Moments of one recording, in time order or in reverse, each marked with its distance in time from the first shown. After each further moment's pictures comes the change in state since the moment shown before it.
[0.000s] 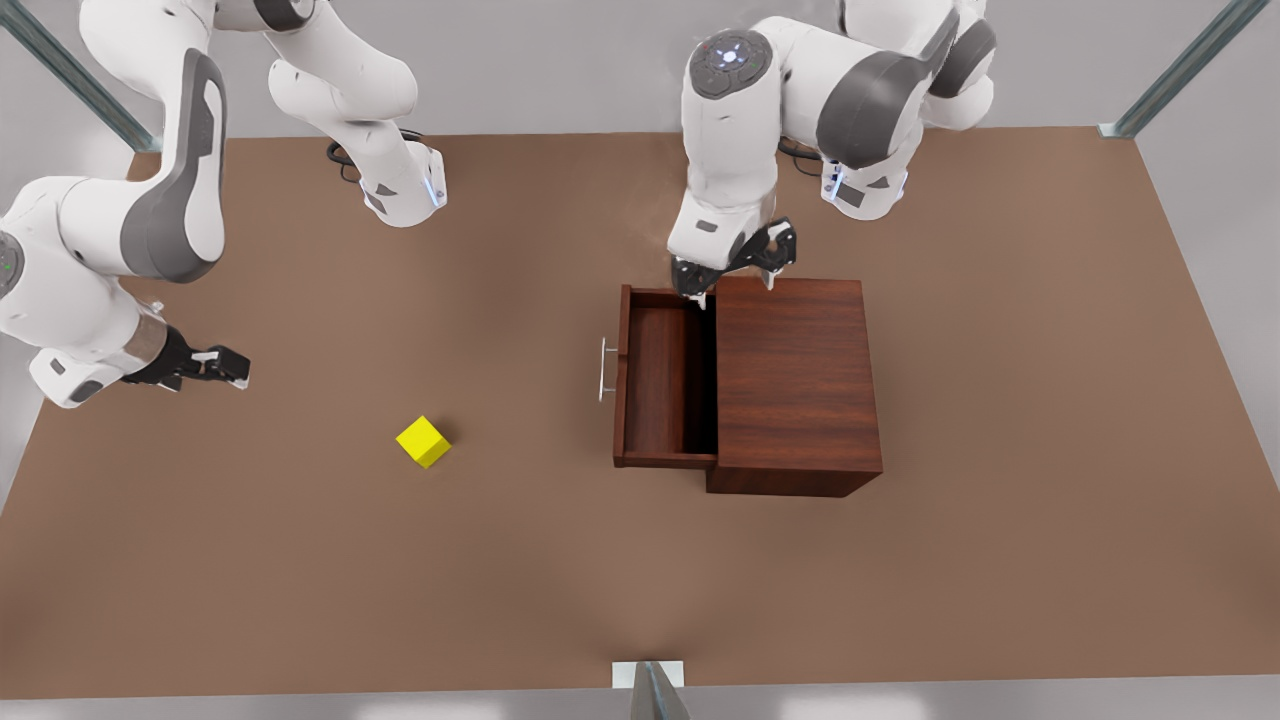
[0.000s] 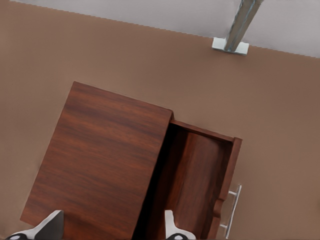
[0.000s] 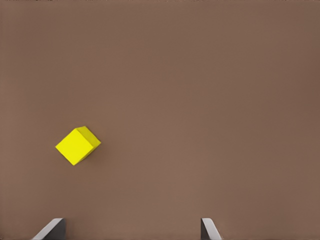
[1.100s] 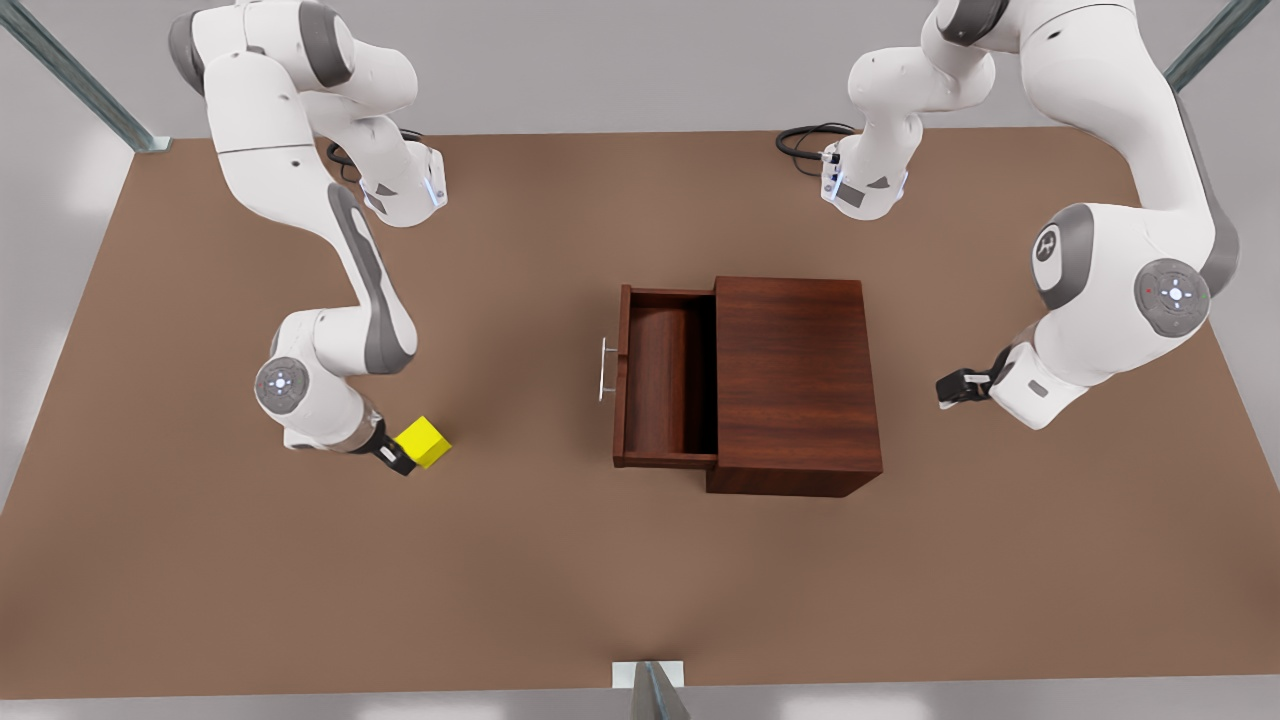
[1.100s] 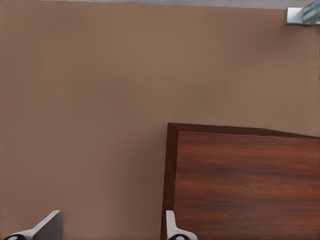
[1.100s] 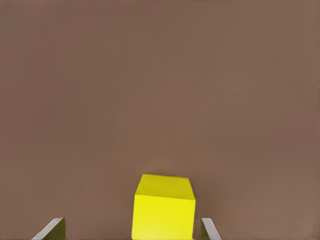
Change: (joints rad) left arm 0.523 -0.178 0.010 -0.565 -0.238 0.381 0.822; right arm 0.206 0.220 -0.021 -0.375 0.133 0.647 0.868
